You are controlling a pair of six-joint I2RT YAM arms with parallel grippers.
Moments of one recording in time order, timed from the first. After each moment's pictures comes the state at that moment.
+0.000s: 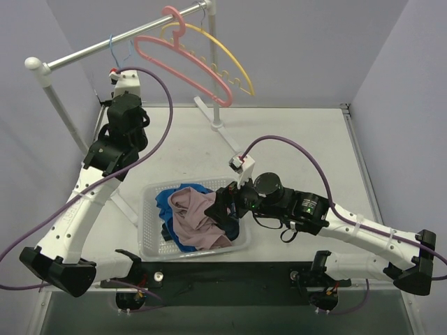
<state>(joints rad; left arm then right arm) -0.43 1.25 1.50 -0.45 -0.81 0.02 1.11 1.07 0.98 -0.30 0.04 0.43</state>
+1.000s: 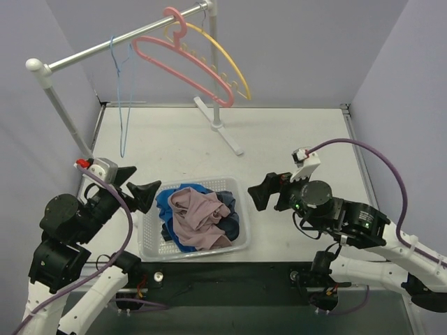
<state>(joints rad) -0.42 0.49 1.09 -0.61 0.08 -0.11 1.11 0.81 1.06 -0.65 0.50 0.58</state>
